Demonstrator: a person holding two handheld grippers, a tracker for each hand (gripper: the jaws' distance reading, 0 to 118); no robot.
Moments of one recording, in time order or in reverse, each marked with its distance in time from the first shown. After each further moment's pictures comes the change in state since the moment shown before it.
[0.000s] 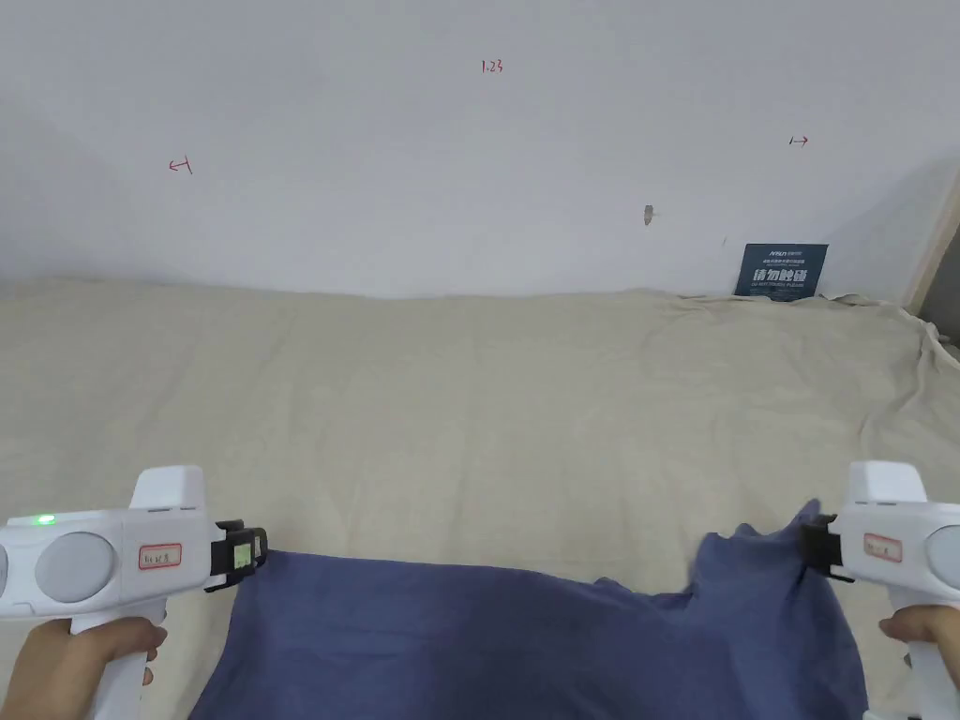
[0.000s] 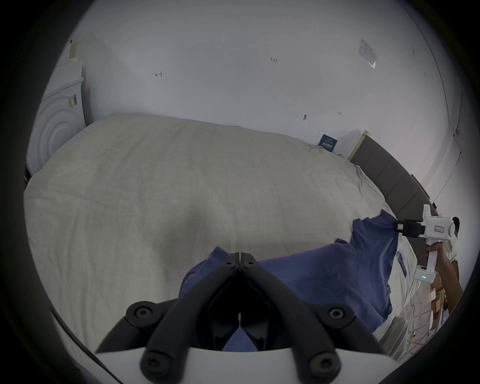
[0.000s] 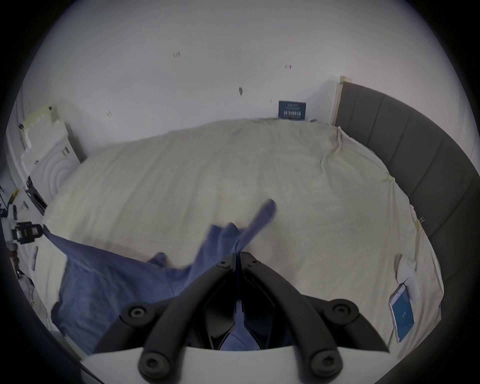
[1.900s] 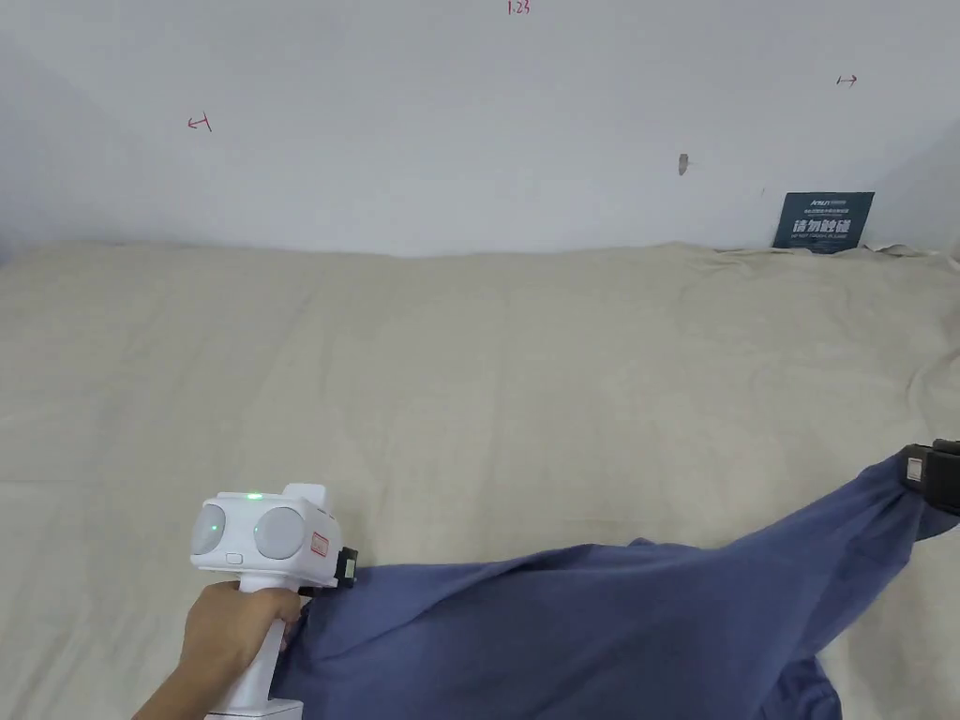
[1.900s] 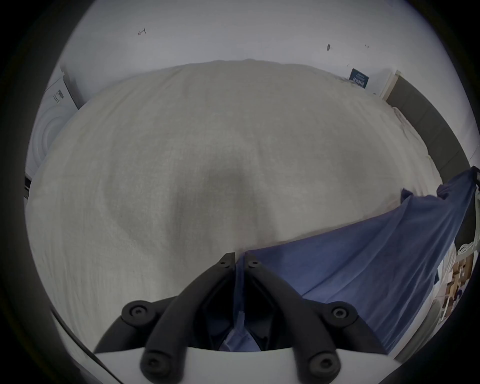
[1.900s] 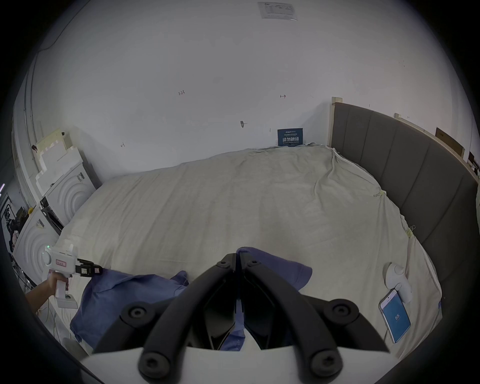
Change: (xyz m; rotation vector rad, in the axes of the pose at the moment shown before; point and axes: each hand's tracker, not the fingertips) left arm 0.003 -0.036 -0.142 -0.293 0.162 -0.087; right arm 0.032 0.013 0.034 0.092 0.043 -0.050
